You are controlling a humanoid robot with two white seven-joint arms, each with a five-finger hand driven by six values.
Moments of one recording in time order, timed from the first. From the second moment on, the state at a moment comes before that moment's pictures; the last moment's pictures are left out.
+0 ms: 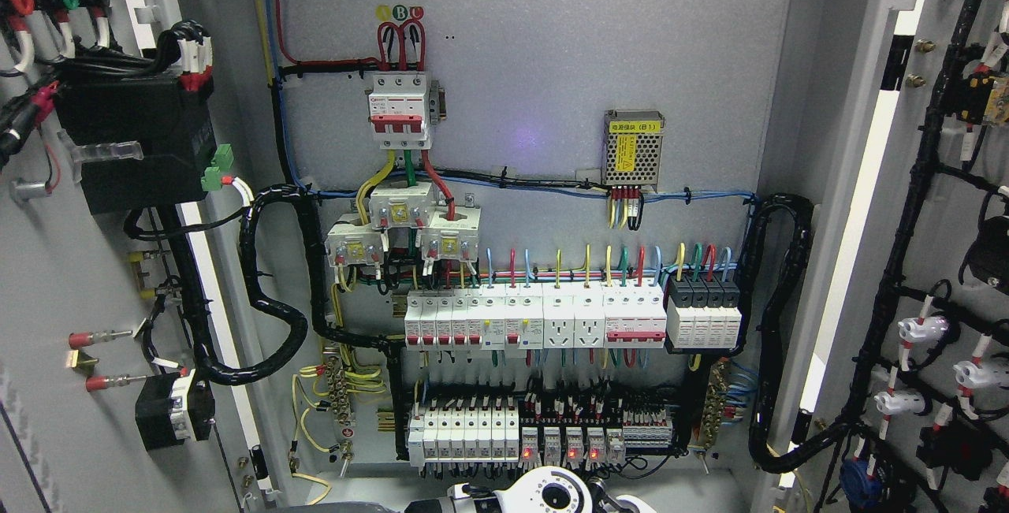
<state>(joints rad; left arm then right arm) 0.04 -0.10 -0.15 -0.04 0.09 -0.10 -0.15 -0.85 0.02 0.85 -1.59 -0.75 0.29 0.78</state>
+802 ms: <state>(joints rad) 0.04 -0.10 -0.15 -0.04 0.09 -0.10 -0.15 -0.86 0.06 0.85 -1.56 -0.73 0.29 0.79</state>
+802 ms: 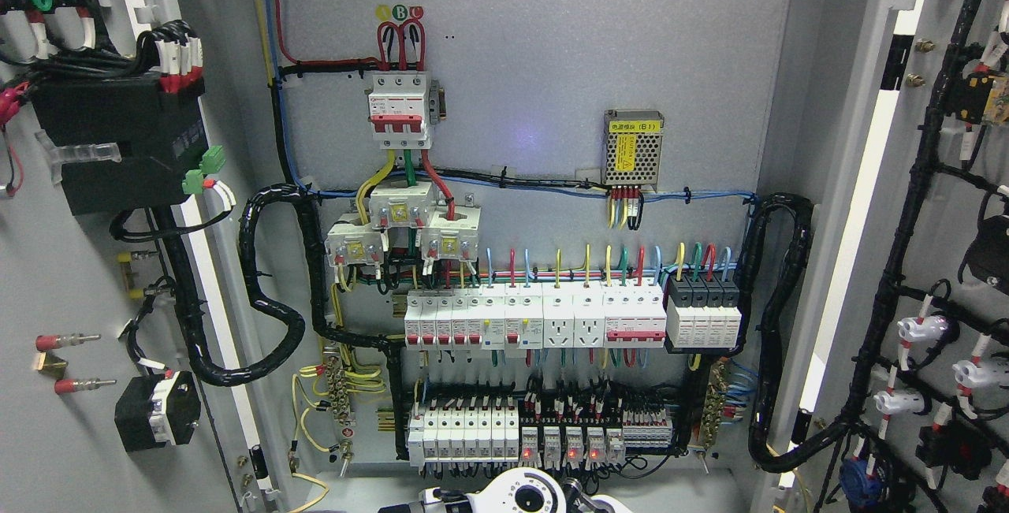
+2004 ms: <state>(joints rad) 0.03 -0.10 -0.15 -0.03 0.09 -0.10 -0.15 -0.85 0.00 0.79 -1.51 -0.73 0.28 0.74</state>
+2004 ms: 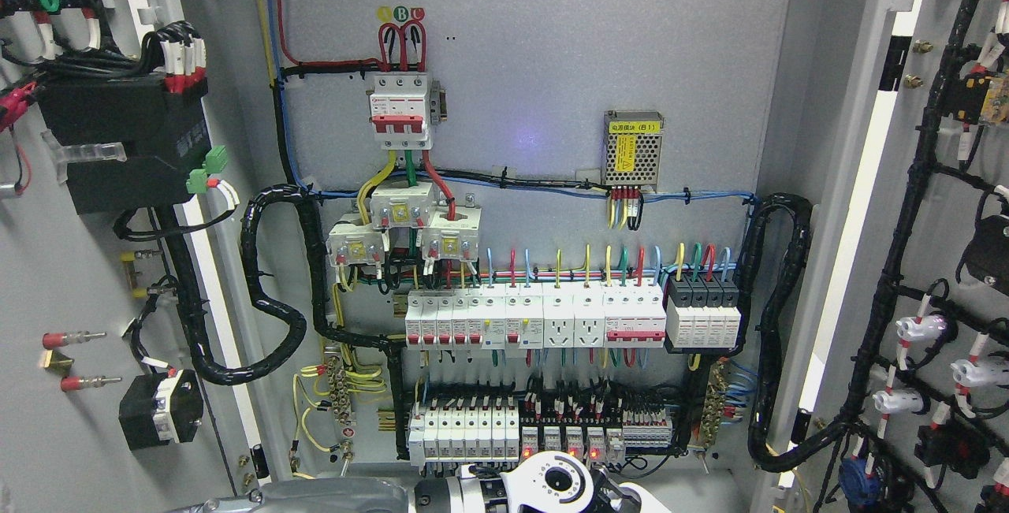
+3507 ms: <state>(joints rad) 0.30 0.00 -0.31 -1.37 0.01 -0.16 -0.18 -0.23 -0.20 0.35 -1.92 -0.63 -0.03 0.45</state>
